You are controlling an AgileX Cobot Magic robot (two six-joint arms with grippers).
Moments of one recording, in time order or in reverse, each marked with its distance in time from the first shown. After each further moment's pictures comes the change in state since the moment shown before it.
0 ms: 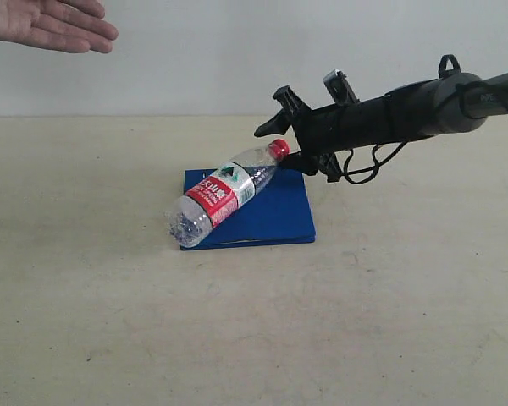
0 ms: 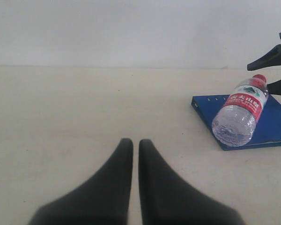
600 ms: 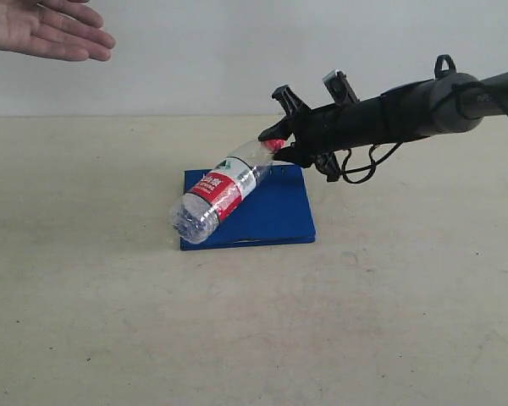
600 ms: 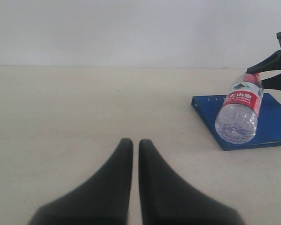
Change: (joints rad) left arm 0.000 0.000 0.000 0.000 0.000 0.000; right arm 0.010 0.000 0.000 0.005 -0.060 0.018
